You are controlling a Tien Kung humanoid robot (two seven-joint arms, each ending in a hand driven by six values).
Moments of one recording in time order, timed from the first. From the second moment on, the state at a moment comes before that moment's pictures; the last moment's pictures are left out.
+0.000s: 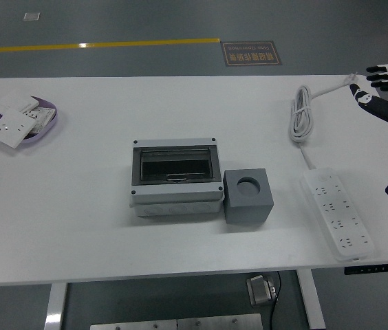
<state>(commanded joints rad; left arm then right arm) 0.05 0.30 -0.23 -0.26 0.08 0.06 0.04 0.23 -0.36 1.49 1.37 -1.73 -0.23 -0.10</state>
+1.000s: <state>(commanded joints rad) 0.06 0.27 -0.10 -0.25 -0.04 0.06 0.04 0.24 -0.35 1.50 1.34 -1.45 -0.18 -0.02</state>
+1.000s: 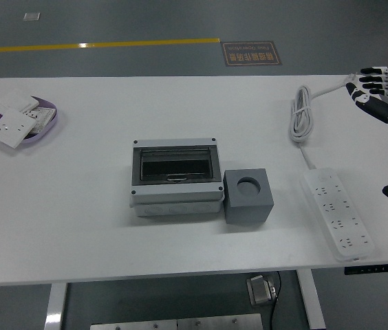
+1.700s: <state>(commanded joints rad) 0.05 0.28 -0.06 -0.25 -0.04 0.06 0.04 0.26 -0.35 1.44 1.31 -1.25 -0.15 0.02</state>
